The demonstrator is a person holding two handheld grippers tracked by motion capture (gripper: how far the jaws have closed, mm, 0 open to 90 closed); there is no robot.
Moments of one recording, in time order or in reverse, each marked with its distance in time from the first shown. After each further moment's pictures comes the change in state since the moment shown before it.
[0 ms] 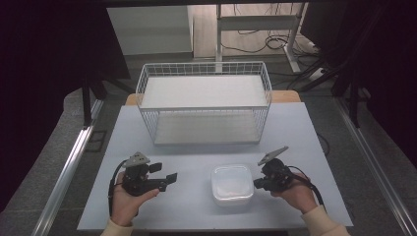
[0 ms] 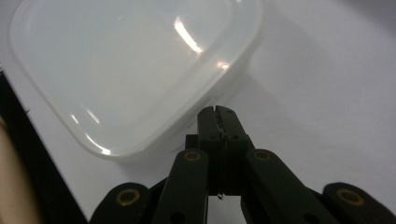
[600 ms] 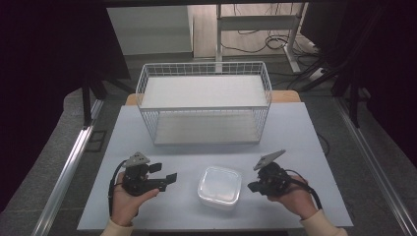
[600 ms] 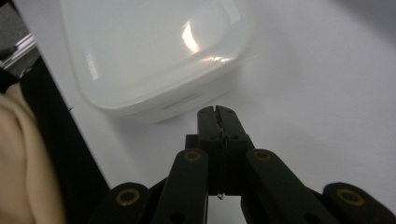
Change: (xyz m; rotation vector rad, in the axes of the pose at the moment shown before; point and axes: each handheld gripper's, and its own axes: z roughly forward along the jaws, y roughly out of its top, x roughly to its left) left arm 0.002 -0.001 0.001 0.006 -0.001 -0.005; right arm 0.014 0.008 -0.018 -0.050 0.001 -0.054
